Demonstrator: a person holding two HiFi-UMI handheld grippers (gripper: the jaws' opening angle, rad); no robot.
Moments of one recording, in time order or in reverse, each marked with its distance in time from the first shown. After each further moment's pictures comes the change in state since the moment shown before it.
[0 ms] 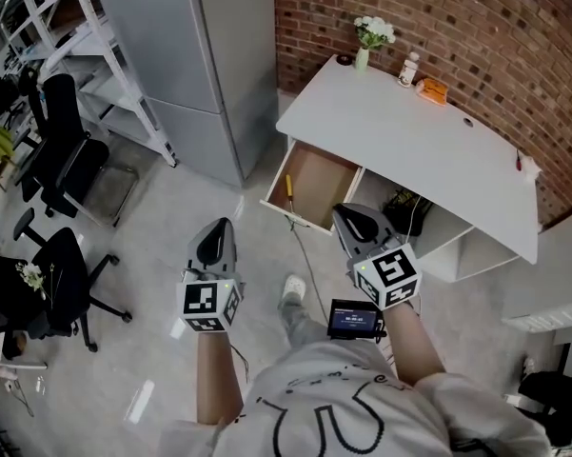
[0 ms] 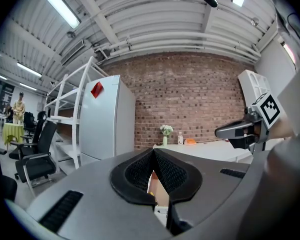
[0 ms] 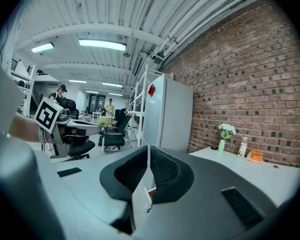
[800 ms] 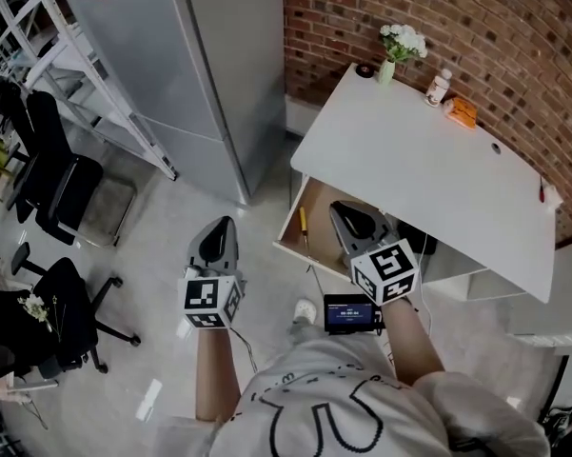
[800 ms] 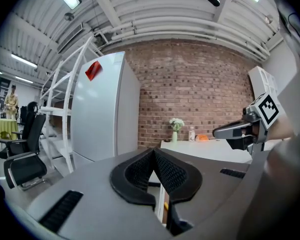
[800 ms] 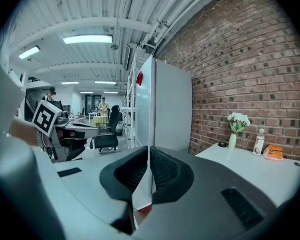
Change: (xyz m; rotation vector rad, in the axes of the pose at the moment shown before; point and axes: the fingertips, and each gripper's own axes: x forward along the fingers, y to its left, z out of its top) left arm 0.195 0.108 -0.010 -0.021 0.082 -0.021; right arm 0.205 -0.099 -0.003 0.082 0.057 0.008
